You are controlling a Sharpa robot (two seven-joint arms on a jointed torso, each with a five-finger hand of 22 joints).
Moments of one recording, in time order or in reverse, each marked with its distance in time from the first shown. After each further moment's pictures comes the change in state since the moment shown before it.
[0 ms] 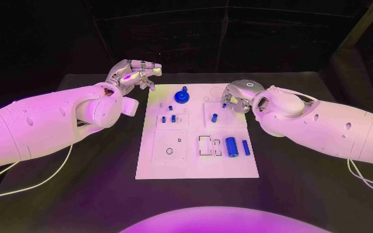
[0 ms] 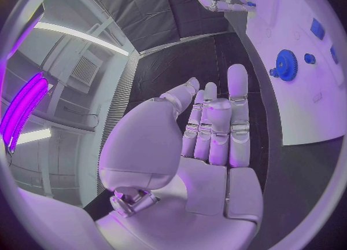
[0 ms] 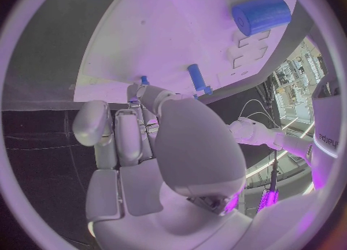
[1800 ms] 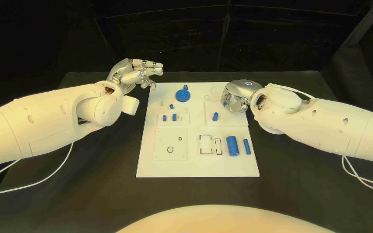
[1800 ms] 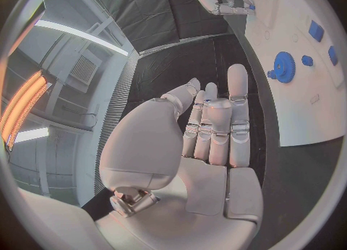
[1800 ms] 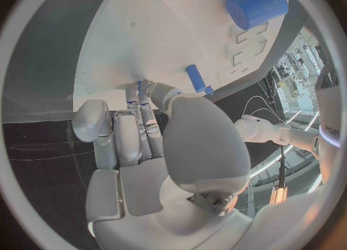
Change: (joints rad) left arm 0.000 0.001 0.000 -0.004 0.001 0.019 -0.014; left_hand 0.008 0.008 0.003 -0.003 0.000 -0.004 0.003 -0.004 -0.003 -0.011 0.004 0.000 0.001 -0.004 0.004 -0.004 -0.005 0.000 0.000 0.000 -0.004 -0.002; right arm 0.004 0.030 0.003 -0.025 0.061 0.063 -0.018; right_hand -0.117 -0.038 0.009 0.018 -0.035 -0.021 0.002 -0.046 0.005 -0.029 0.011 -0.027 -0.024 0.000 0.014 0.006 -0.014 0.001 -0.016 0.016 -0.014 -0.024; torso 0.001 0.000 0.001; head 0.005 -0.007
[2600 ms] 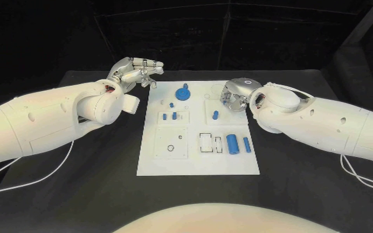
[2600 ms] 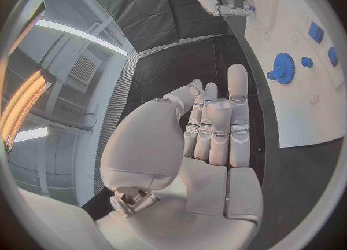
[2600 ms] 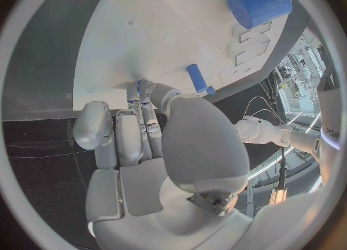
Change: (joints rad) left arm 0.000 0.001 0.000 -0.002 0.000 0.004 -0.005; left_hand 0.018 0.010 0.008 -0.008 0.000 0.000 0.000 0.000 0.000 0.000 0.000 0.000 0.004 -0.003 -0.002 0.000 -0.005 0.000 0.000 0.000 0.000 -0.001; right arm -0.003 0.011 -0.002 -0.005 -0.014 -0.017 -0.017; right_hand 0.022 0.037 -0.006 -0.011 0.005 0.049 -0.017 0.020 0.008 0.049 -0.016 0.024 0.010 0.000 -0.021 0.000 -0.002 0.000 0.027 -0.019 0.031 0.053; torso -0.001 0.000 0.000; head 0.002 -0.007
